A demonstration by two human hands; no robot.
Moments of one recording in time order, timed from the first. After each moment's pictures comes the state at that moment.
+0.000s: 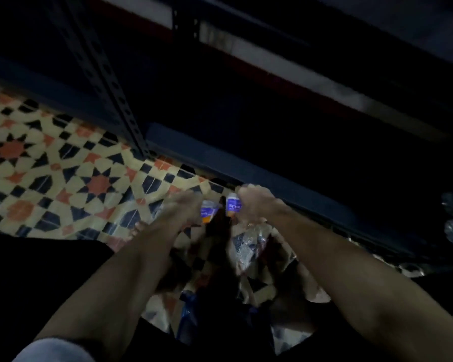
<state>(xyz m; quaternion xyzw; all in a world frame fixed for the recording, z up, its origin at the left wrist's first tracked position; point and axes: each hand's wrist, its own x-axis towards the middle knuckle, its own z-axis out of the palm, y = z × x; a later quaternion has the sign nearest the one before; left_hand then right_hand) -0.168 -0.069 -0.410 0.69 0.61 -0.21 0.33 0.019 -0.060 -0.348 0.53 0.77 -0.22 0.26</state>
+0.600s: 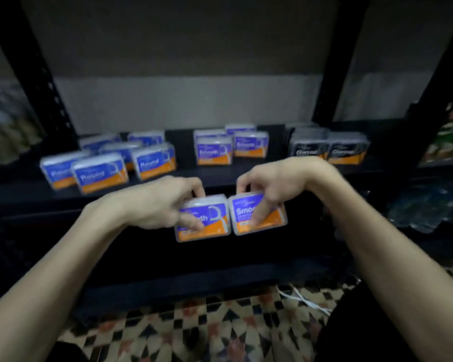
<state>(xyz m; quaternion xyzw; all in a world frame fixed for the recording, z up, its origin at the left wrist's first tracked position) -0.051 -0.094 0.016 0.94 0.30 0.01 0.16 0.181 -0.164 0.048 0.63 0.73 -0.24 0.07</state>
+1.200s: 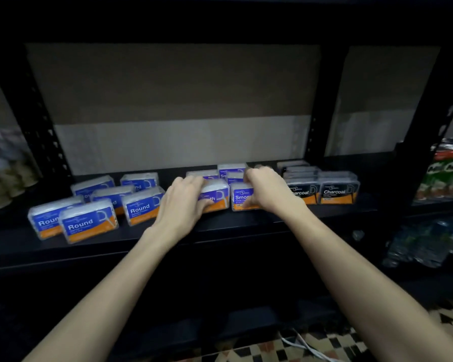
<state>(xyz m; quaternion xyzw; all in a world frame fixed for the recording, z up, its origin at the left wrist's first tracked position) 0.035 -0.025 -0.004 0.86 0.40 0.31 -0.05 0.235 -0.082 0.024 0.76 0.63 0.06 -0.15</state>
